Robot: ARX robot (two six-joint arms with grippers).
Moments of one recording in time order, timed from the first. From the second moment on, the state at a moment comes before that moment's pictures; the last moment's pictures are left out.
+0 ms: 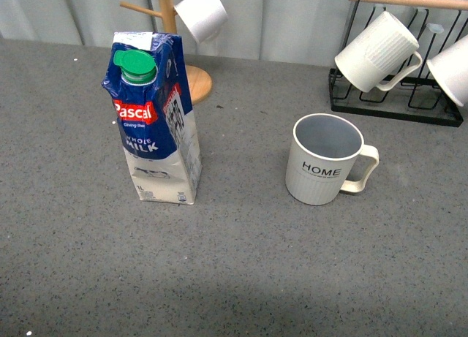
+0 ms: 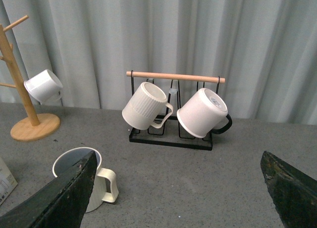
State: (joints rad) left arm 0.00 0.00 0.02 0.00 0.00 0.00; right arm 0.00 0.01 0.01 0.00 0.00 -0.01
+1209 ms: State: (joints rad) left arm -0.30 1.47 0.28 0.83 -0.13 -0.12; right arm 0.00 0.00 0.01 0.00 0.00 -0.01
